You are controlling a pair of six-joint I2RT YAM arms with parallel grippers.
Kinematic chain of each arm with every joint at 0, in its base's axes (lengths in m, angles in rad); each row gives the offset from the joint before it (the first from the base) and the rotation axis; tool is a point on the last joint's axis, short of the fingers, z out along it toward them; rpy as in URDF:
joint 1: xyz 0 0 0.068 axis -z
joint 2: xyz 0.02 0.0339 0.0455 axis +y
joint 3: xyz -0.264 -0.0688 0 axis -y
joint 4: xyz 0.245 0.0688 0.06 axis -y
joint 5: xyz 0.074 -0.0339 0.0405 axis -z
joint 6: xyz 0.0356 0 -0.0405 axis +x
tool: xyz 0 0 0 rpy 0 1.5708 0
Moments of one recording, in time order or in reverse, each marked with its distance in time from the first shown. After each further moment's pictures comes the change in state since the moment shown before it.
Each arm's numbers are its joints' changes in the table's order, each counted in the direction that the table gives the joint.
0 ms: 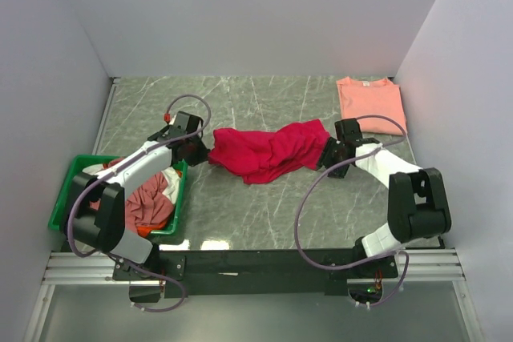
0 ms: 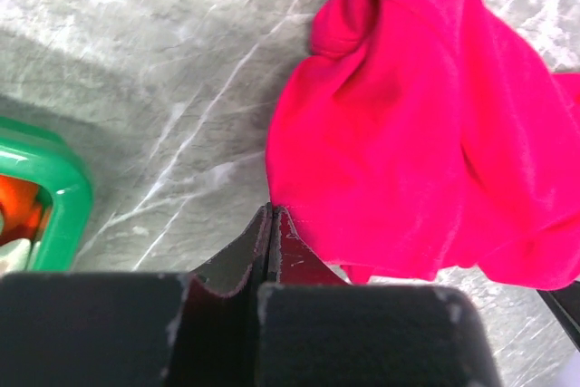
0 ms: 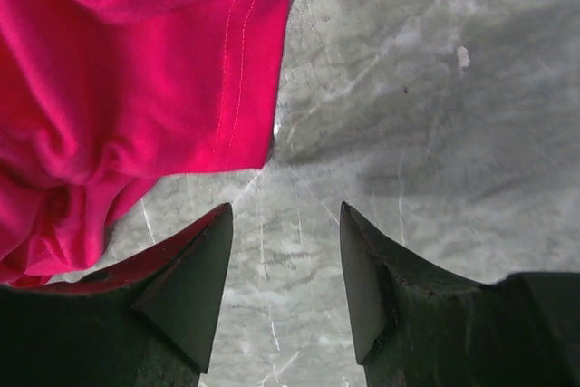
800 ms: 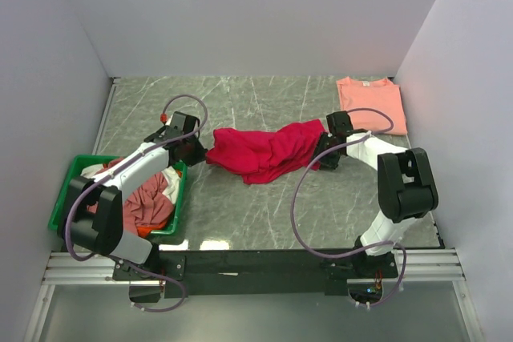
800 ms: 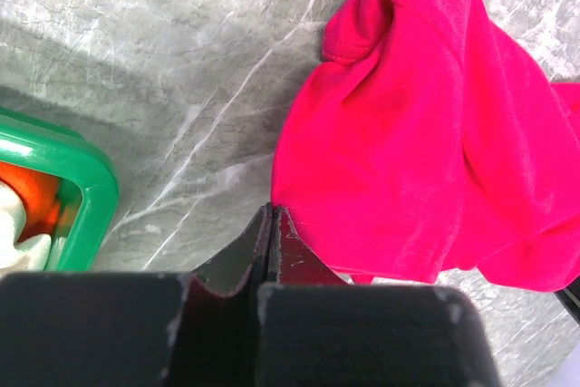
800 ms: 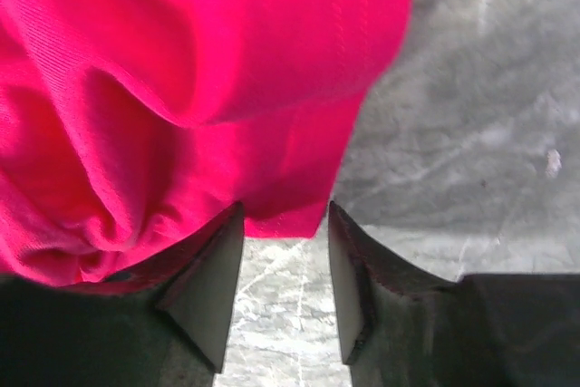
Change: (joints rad) left arm -0.020 -0.025 -0.016 -0.004 0.001 0.000; right arm -0.030 0.186 0.114 0.051 -0.036 -0.012
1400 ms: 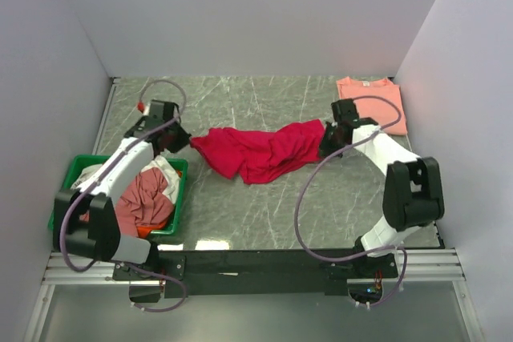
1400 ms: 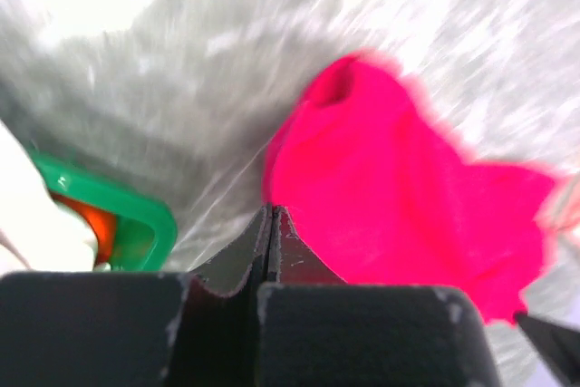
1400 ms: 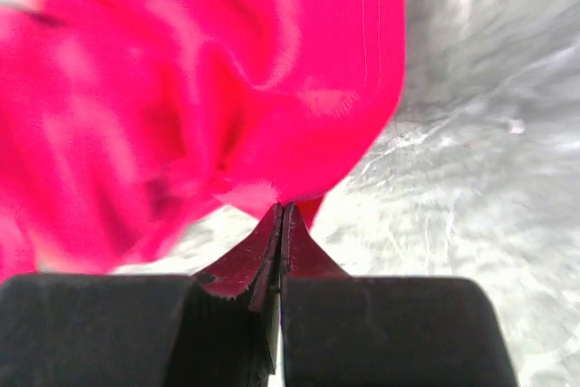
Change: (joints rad) left arm -0.125 -0.044 0.059 -0.029 -0.001 0.029; right arm 0.005 -0.049 0.111 -0.157 0.009 -0.029
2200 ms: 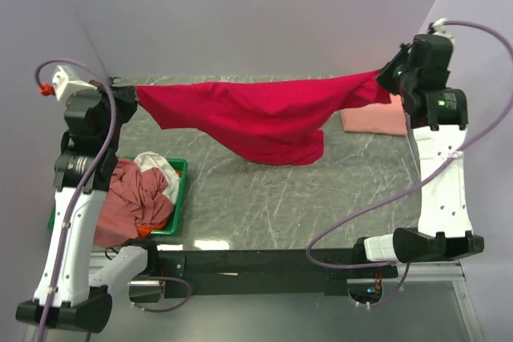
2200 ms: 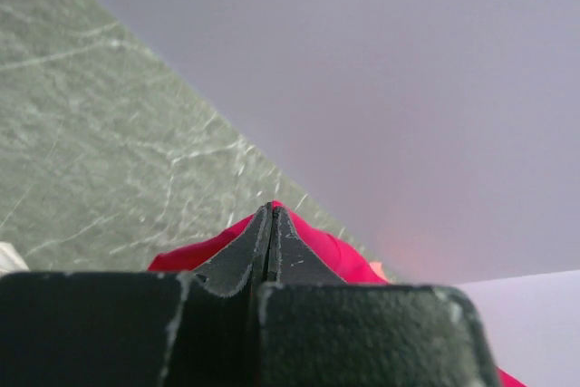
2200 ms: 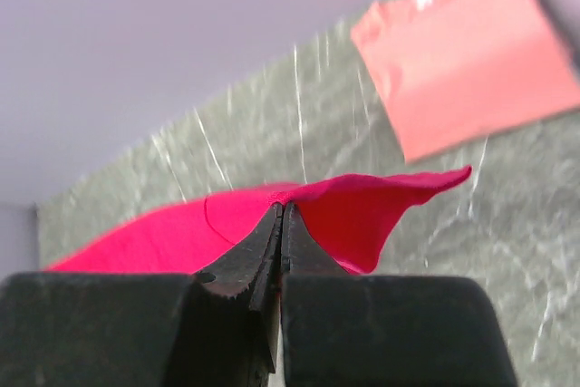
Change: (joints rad) left arm -0.142 -0.458 0.303 -0.031 -0.187 0.006; right arm 0.155 -0.282 0.774 -0.344 0.214 -0.046
